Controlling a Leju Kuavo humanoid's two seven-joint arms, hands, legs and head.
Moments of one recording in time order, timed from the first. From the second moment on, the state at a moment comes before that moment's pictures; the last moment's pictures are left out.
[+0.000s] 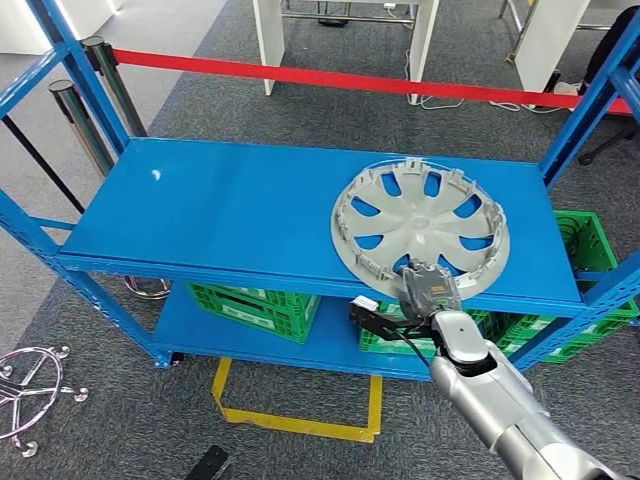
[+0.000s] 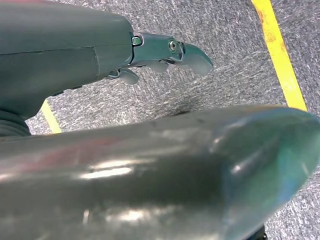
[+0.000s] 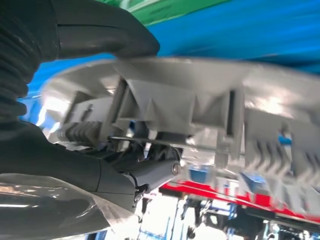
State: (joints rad) left arm -0.06 -0.11 0.15 -0.22 -0.48 0.00 -0.29; right arm -0.57 -0.07 0.69 -0.82 1.16 -0.16 0.14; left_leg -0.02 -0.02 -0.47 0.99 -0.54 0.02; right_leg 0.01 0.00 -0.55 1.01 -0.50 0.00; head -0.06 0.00
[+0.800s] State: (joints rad) left arm -0.05 -0.10 0.18 -0.22 -0.46 0.00 -0.30; right arm -0.37 -0.18 0.68 -1.45 1.23 -0.38 0.09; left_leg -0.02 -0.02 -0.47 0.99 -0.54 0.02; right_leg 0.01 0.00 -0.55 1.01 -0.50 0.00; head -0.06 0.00
